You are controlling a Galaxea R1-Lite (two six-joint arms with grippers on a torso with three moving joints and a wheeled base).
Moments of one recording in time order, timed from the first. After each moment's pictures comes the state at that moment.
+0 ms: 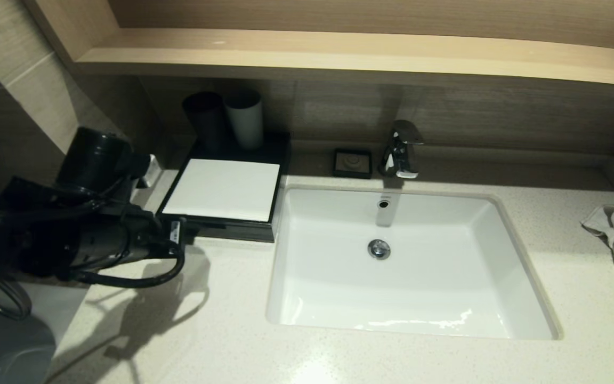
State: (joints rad) left arm -0.40 1.52 -1.02 0.15 0.32 -0.26; right arm 0.00 0.00 0.00 0.00 0.00 -0.01
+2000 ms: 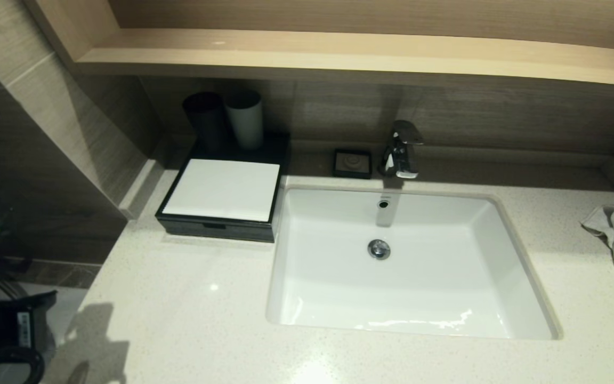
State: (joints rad) left arm -0.25 0.97 -0.57 0.10 0.32 -0.13; right arm 0.00 0.00 0.00 0.00 0.00 -0.01
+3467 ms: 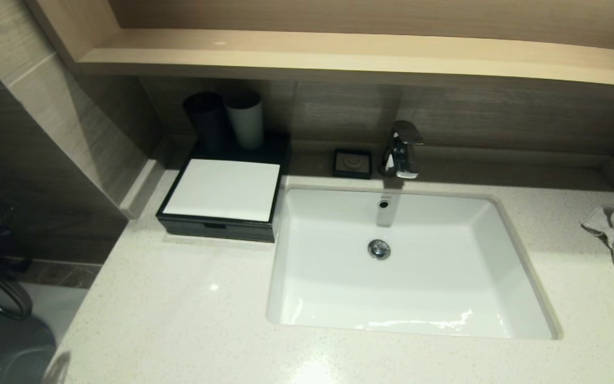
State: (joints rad) left arm -0.20 0.51 -0.51 0.11 0.28 0.01; right arm 0.00 0.00 0.00 0.00 0.00 -0.01
